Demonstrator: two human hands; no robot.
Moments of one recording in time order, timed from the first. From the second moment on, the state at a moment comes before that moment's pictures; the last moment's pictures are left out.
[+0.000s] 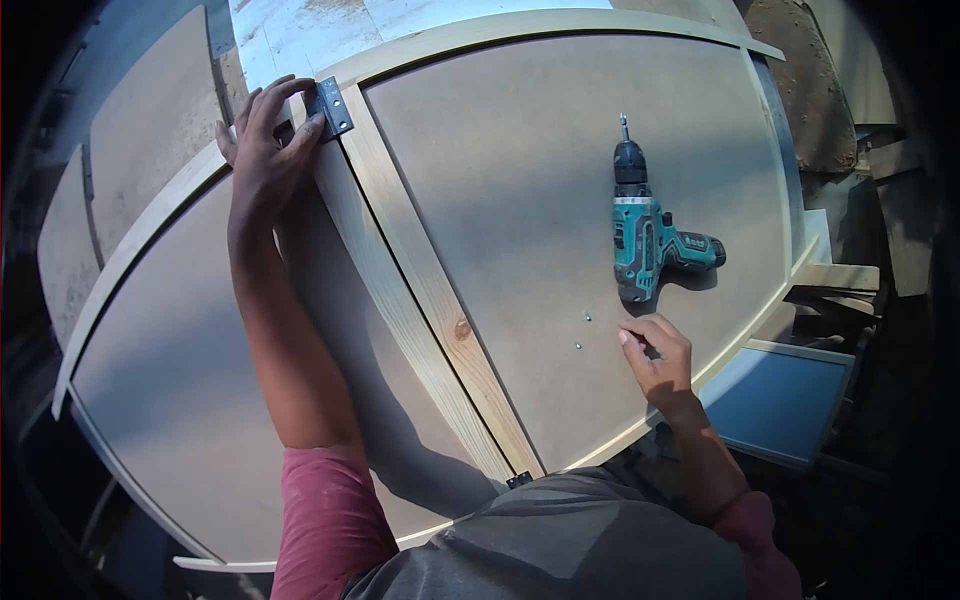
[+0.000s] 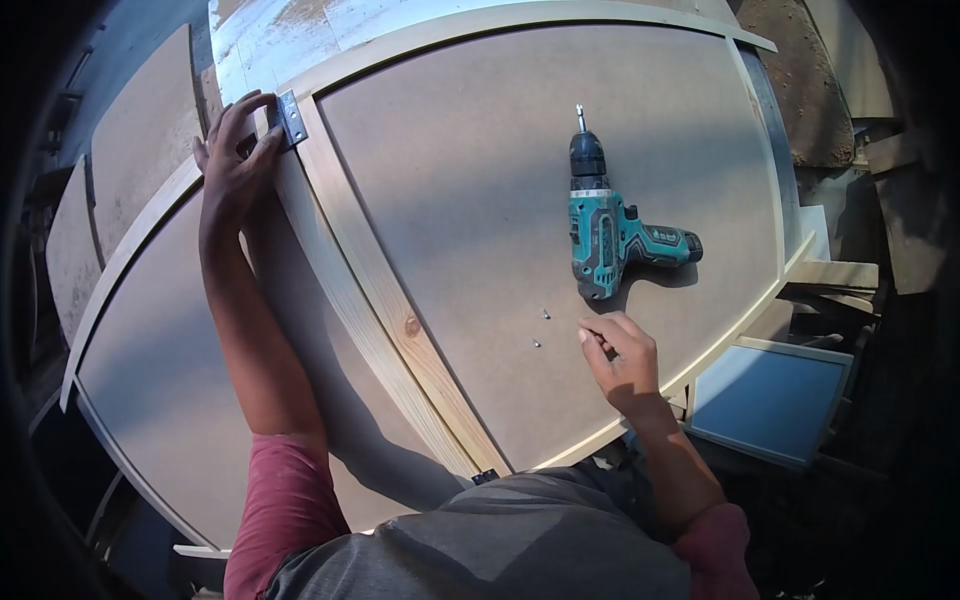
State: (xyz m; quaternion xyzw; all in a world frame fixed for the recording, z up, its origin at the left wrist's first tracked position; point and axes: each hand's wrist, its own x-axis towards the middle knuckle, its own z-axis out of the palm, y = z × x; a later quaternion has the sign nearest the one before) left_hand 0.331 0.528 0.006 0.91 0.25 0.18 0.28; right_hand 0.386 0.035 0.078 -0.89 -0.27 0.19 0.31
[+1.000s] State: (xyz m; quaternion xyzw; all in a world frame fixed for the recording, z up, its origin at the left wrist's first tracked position) left_hand 0.331 0.522 0.006 0.91 0.25 0.19 0.27; right_hand 0.580 0.169 0.023 -0.84 -0.14 0.08 0.52
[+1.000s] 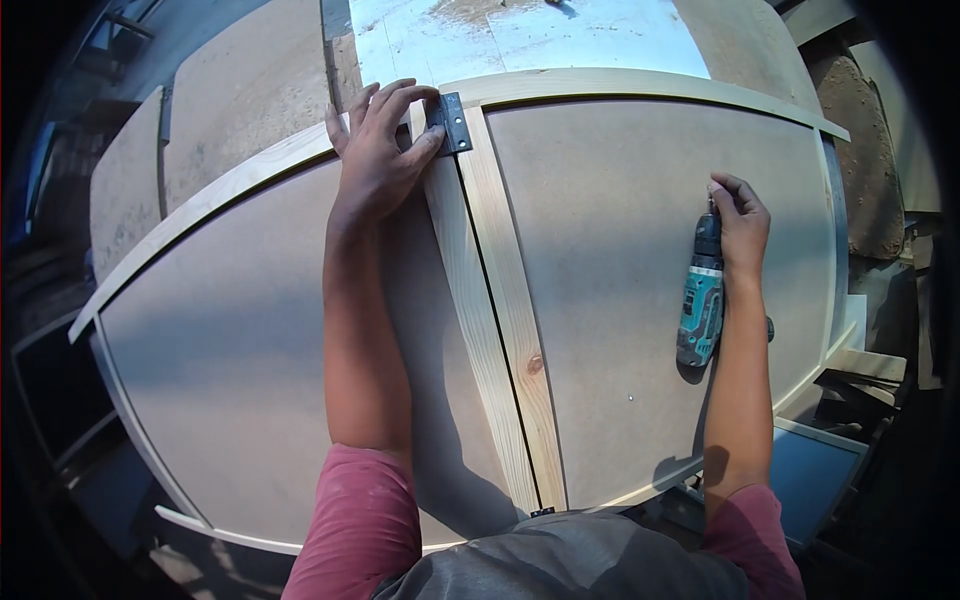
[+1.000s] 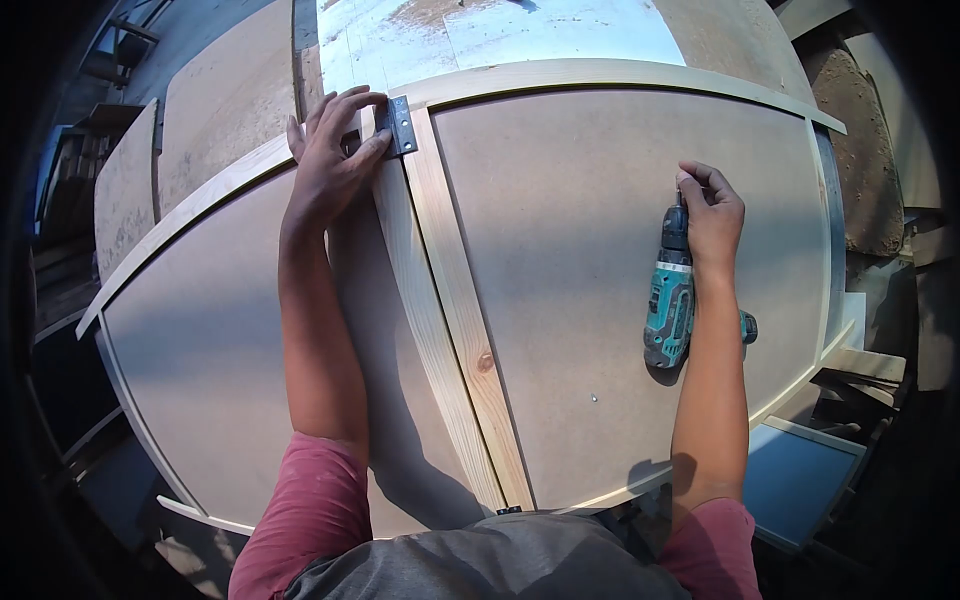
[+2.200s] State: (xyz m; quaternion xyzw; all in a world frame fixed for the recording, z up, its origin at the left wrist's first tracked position) left_hand 0.329 0.526 -0.005 0.92 0.24 0.19 0.25; right_hand 0.484 0.044 0.085 -0.91 -0.40 0.13 -0.01
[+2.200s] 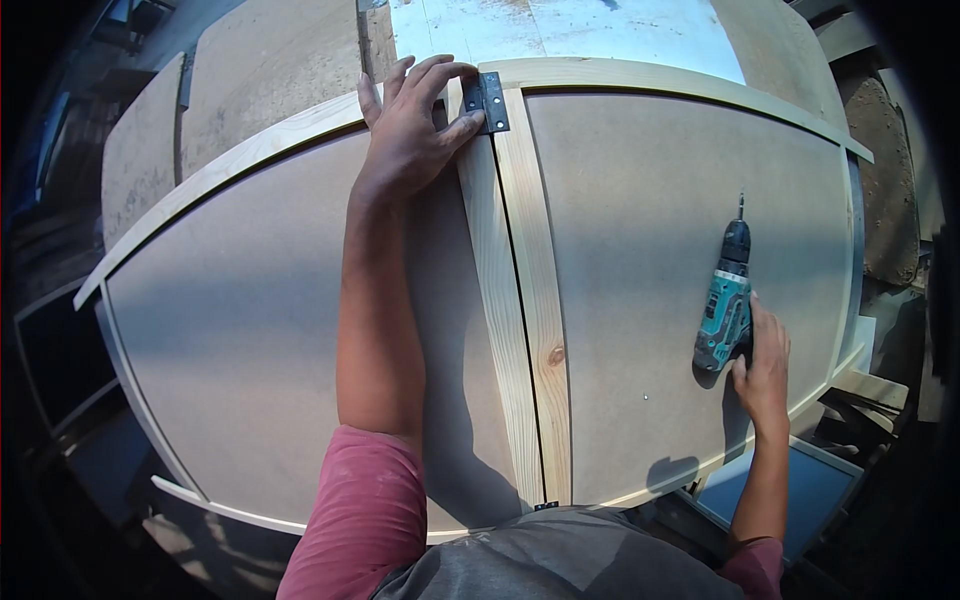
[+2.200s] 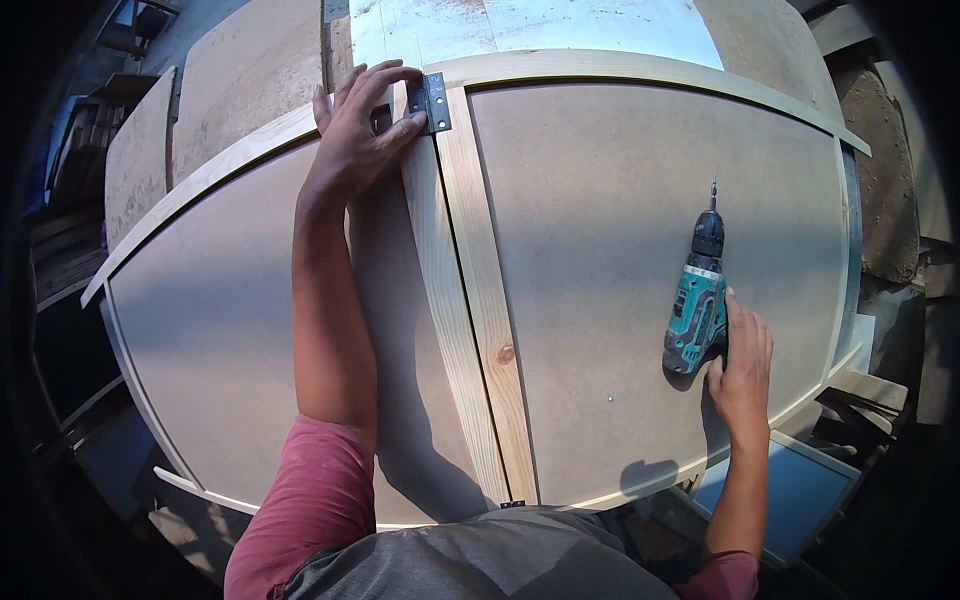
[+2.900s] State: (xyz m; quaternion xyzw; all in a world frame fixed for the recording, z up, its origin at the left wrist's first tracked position) left_hand 0.329 0.520 -0.003 0.91 0.26 0.21 0.23; right_hand 0.464 0.229 0.120 -0.79 -0.39 0.24 0.41
